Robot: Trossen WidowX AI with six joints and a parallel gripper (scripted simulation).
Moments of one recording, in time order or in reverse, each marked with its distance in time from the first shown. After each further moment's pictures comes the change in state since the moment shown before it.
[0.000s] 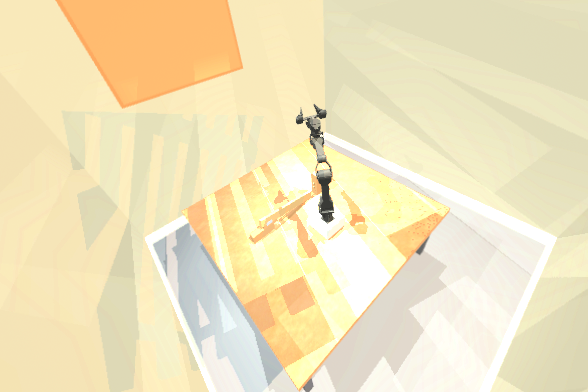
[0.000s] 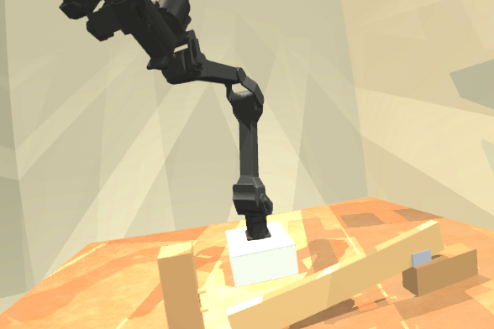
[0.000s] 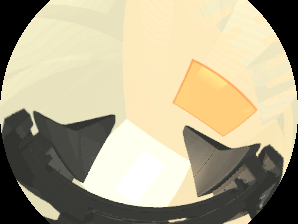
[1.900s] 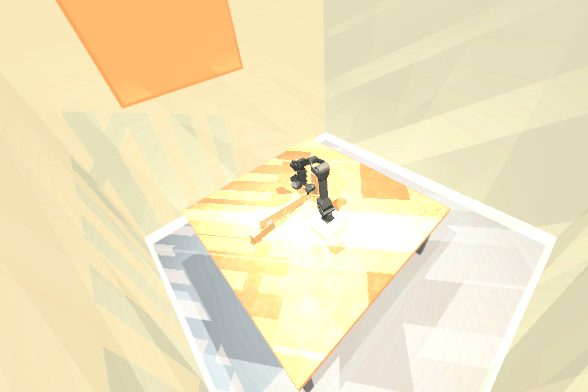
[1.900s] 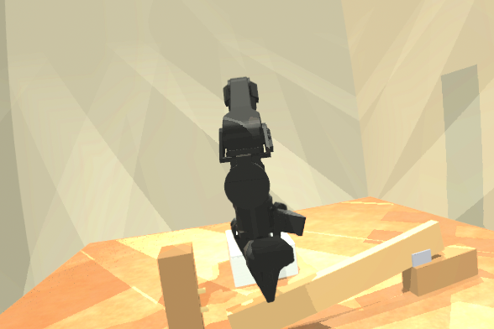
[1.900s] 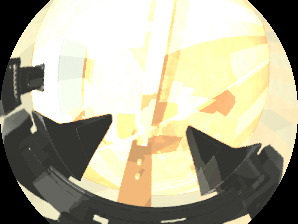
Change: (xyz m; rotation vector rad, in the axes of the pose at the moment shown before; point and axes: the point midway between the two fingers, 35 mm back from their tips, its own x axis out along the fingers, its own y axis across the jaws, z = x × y) arm -0.386 -0.139 0.319 0.677 -1.914 1.038
